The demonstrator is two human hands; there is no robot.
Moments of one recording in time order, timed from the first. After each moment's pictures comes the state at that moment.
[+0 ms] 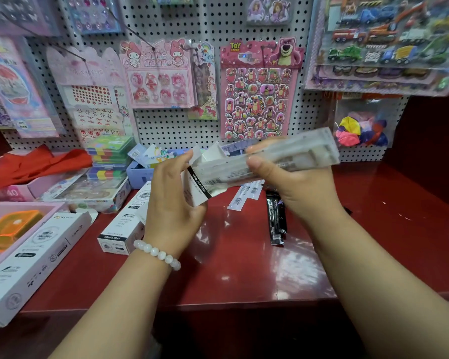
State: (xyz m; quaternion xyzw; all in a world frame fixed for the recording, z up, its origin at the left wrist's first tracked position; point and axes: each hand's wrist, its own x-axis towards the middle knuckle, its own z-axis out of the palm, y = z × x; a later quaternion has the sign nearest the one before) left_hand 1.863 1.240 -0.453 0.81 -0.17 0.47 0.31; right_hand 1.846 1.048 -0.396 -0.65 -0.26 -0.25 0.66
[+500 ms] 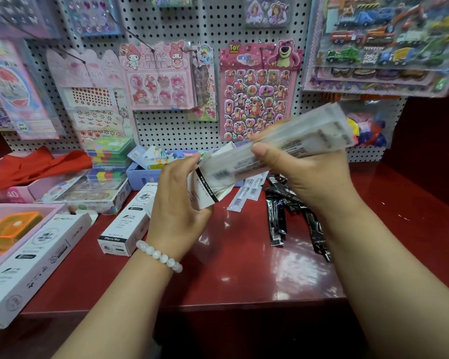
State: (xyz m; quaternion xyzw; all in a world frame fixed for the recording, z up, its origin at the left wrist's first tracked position) left_hand 1.860 1.236 -0.450 0.80 -0.23 0.47 0.30; right_hand 1.841 1.041 -0.374 -0.64 -0.29 -0.25 0.66
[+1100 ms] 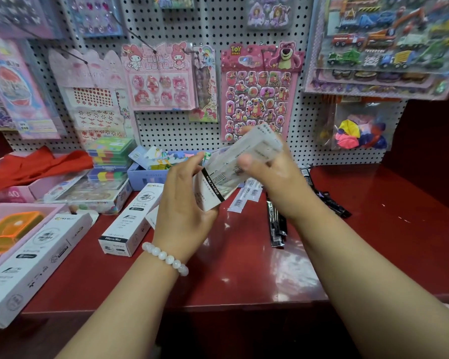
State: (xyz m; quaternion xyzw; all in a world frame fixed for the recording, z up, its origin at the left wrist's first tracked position) left_hand 1.856 1.226 -0.448 0.82 -0.17 0.43 0.32; right_hand 1.869 1.062 -0.397 -0.76 -0.28 -0.21 0.55
